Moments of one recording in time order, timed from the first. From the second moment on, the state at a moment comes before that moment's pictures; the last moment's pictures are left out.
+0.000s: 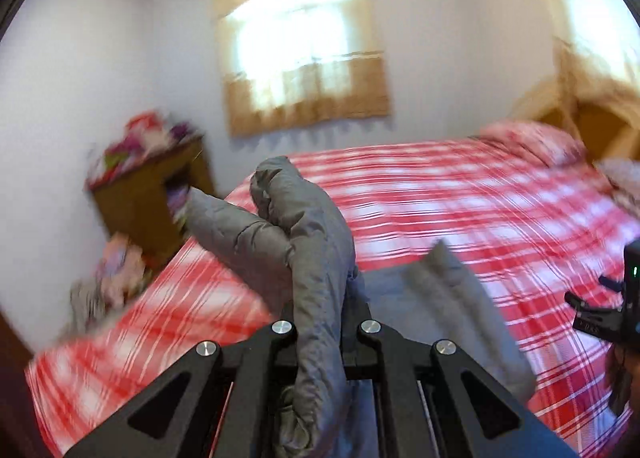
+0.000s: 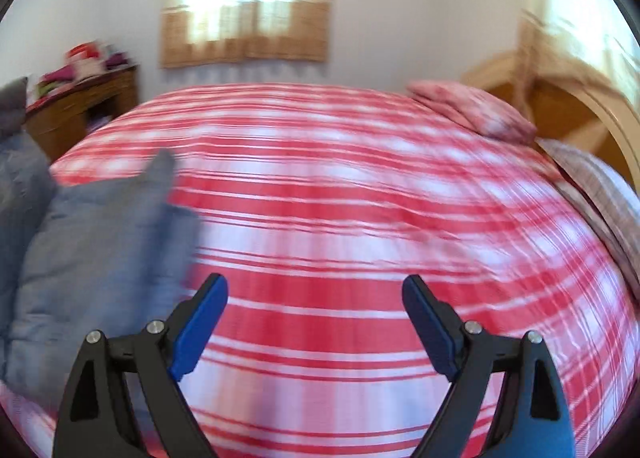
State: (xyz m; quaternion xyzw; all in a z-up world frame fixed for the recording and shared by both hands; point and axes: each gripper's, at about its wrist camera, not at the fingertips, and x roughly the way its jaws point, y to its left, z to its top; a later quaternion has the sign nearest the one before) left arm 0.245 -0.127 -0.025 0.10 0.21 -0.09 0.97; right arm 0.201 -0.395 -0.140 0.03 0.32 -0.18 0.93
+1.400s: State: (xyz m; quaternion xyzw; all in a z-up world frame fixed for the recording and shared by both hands) left arm 0.378 -0.090 -0.083 0.08 0.31 0.16 0.93; right arm 0.366 -0.258 -0.037 0.02 0.36 -0.08 0.93
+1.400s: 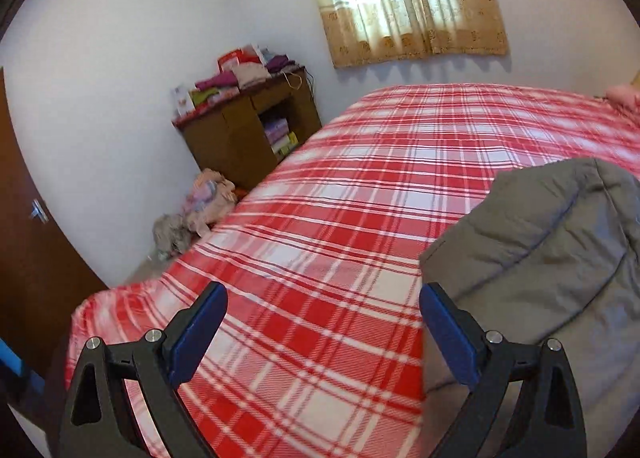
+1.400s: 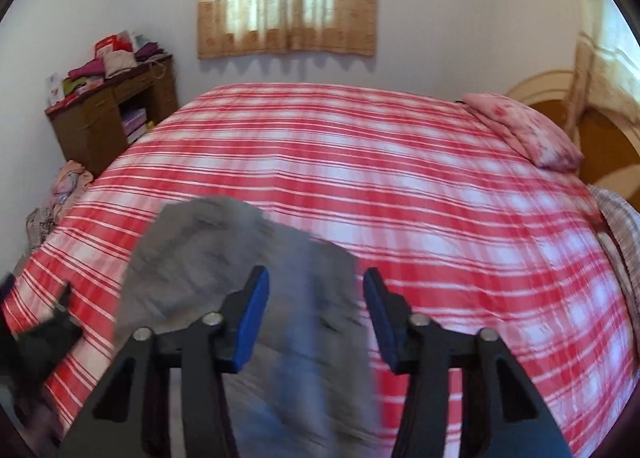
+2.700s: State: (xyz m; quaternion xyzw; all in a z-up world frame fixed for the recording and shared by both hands) left arm 0.417 -0.193 -0.178 0.11 0.32 0.04 0.94; right arm 0.359 -0.320 -0.182 0.10 0.36 -0.10 0.92
